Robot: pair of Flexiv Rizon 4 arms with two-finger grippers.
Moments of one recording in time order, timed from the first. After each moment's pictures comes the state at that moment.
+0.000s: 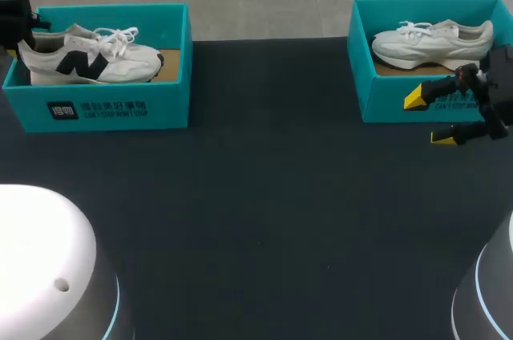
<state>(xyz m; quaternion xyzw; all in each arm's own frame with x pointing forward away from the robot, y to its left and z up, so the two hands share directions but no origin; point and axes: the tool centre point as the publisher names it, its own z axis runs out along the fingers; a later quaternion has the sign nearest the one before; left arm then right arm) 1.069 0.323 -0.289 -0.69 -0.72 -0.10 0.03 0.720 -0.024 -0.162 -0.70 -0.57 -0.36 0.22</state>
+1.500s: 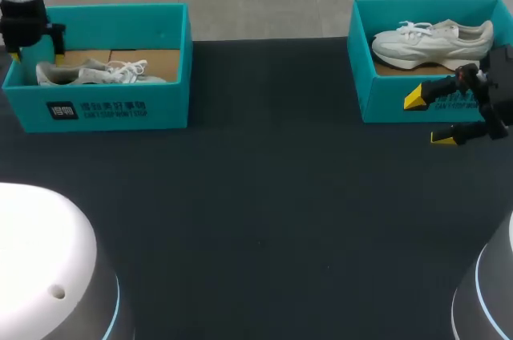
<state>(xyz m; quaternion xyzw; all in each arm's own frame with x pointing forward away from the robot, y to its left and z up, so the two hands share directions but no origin) 1.086 0.301 -0.302 -0.67 -0.74 -0.07 0.02 0.720 -0.024 -0.163 -0.70 -0.57 -0.36 0.22</state>
